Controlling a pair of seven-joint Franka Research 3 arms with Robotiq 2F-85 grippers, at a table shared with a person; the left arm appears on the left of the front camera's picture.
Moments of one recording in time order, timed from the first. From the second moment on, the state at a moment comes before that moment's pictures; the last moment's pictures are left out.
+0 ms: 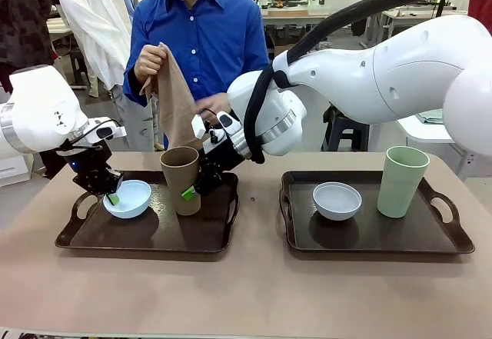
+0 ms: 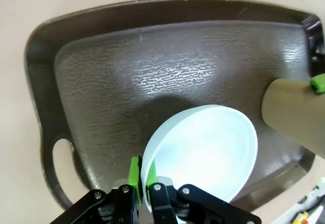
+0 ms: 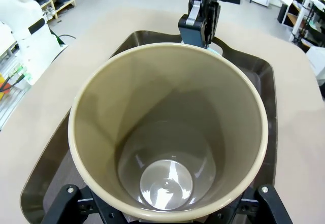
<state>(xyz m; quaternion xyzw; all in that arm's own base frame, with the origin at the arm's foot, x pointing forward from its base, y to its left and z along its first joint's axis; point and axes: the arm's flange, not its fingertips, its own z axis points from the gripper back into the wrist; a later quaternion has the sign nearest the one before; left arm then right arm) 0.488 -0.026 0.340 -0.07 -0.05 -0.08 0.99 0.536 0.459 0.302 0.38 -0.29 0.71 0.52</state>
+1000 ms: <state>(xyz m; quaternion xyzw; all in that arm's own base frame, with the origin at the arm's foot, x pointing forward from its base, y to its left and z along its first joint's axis) 0.438 -0.037 0.476 -0.06 -0.12 -0.08 0.99 0.453 0.434 0.456 0.30 -0.33 0.73 0.52</state>
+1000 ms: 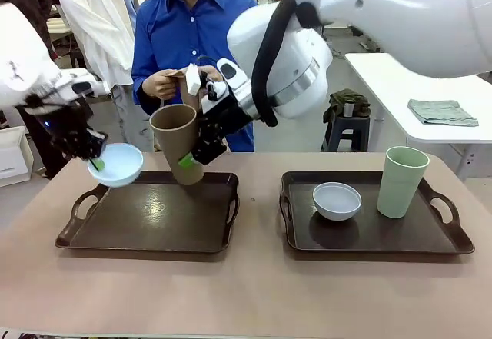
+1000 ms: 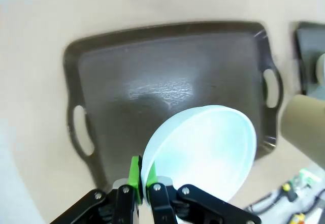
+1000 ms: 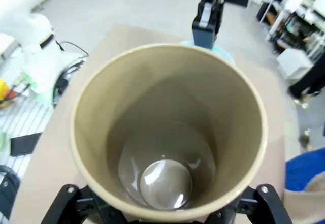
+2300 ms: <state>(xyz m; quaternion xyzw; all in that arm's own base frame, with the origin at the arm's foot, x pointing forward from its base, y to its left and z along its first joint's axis) 0.396 -0.045 0.548 -0.03 -0.17 -0.07 0.98 0.415 0.435 0.497 0.27 -0.35 0.74 0.52</state>
